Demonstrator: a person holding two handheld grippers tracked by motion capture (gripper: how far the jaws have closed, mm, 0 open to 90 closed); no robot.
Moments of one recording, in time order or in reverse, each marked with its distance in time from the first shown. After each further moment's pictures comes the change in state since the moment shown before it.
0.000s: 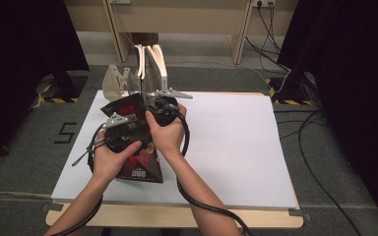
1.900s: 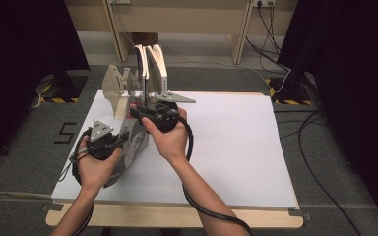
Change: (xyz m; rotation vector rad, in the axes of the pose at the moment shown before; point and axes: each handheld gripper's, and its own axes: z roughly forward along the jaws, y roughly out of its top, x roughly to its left) left arm 0.023 -0.019 -0.042 -0.031 0.234 0.110; right arm 0.010 -0.003 -0.025 -0.058 0.179 -0.031
